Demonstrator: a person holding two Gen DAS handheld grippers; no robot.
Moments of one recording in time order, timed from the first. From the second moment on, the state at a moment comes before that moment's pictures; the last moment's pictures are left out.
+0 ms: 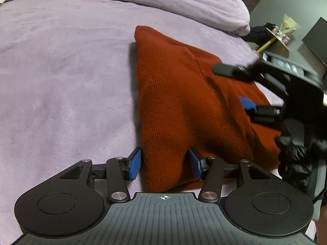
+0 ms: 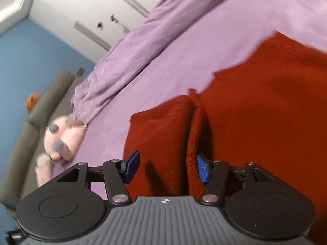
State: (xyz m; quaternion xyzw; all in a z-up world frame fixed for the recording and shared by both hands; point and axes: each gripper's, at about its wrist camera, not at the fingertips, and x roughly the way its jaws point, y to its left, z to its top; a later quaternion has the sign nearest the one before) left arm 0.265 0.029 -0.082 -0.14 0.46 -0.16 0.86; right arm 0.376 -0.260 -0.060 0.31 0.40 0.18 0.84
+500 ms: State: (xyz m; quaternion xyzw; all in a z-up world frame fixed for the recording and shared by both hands) left arm 0.230 0.026 -0.051 -0.13 0.43 -0.15 0.88; right arm 0.336 -0.214 0.001 -0.06 0.28 0.12 0.95
